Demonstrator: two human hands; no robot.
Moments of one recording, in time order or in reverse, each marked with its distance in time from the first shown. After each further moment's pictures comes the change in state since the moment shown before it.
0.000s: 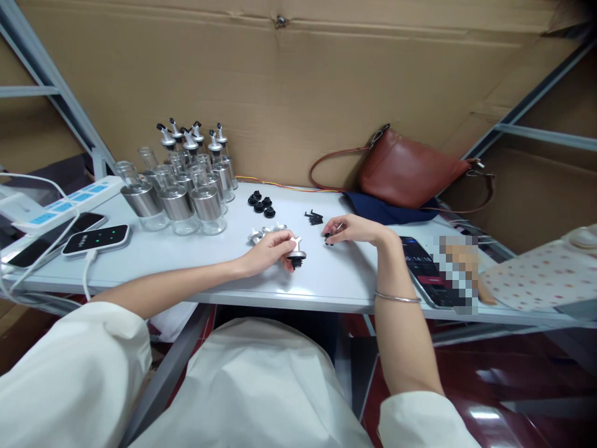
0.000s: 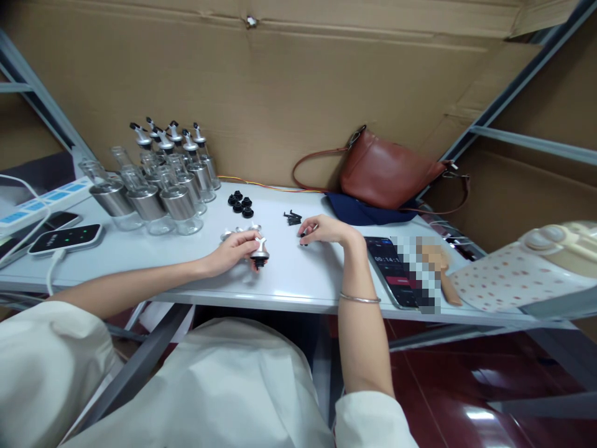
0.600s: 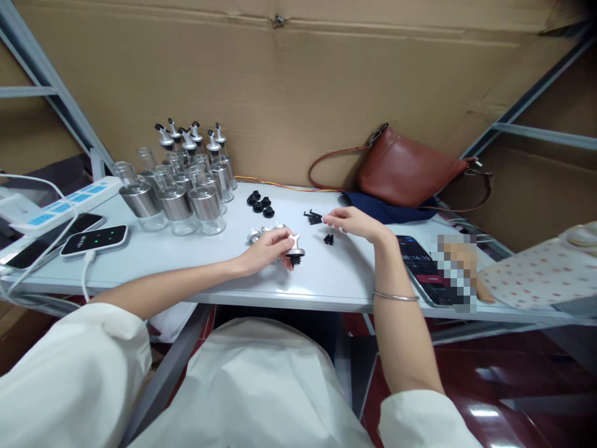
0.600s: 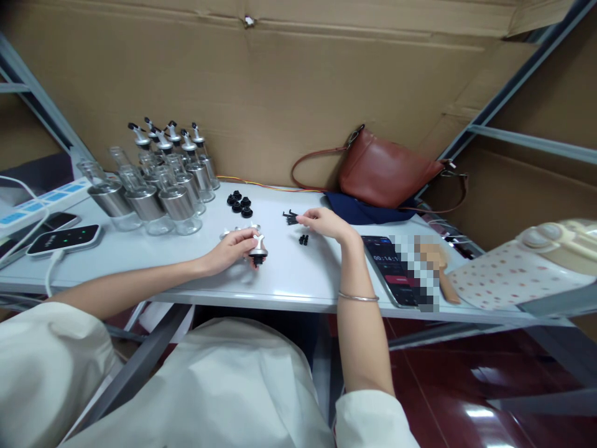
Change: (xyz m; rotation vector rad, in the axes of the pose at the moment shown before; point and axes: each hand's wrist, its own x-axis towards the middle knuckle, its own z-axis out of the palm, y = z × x) left_hand 0.000 0.003 -0.001 -0.020 0.012 0.021; right_hand -0.004 -0.010 0.001 0.063 0.204 0.019
